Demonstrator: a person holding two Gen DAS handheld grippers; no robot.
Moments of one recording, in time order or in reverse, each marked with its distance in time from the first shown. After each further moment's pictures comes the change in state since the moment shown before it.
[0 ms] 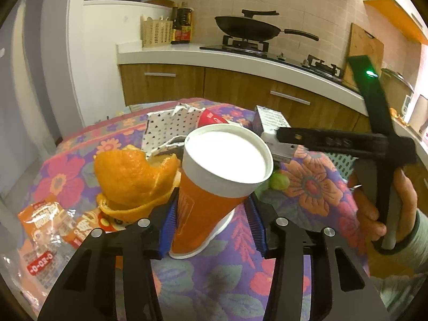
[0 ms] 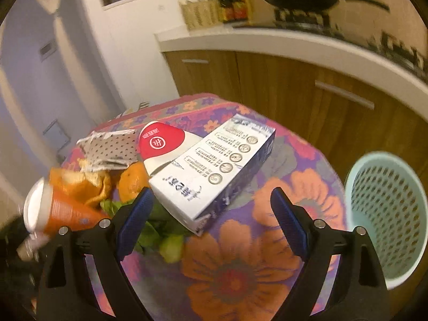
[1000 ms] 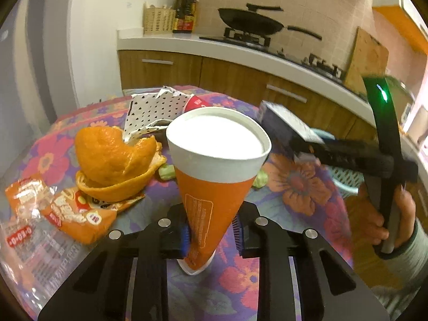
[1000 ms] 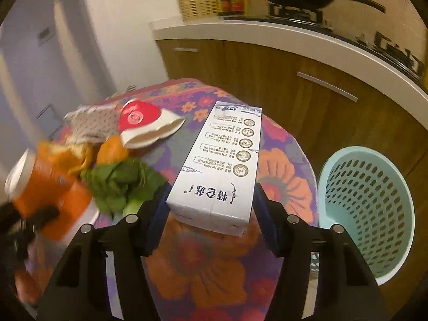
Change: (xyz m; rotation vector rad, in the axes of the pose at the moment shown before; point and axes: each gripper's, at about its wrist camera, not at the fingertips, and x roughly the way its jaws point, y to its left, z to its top) left arm 0.002 -0.018 -0.007 -0.084 0.027 -0.013; right arm -0.021 -0.034 -0.026 -0.115 0.036 -0.043
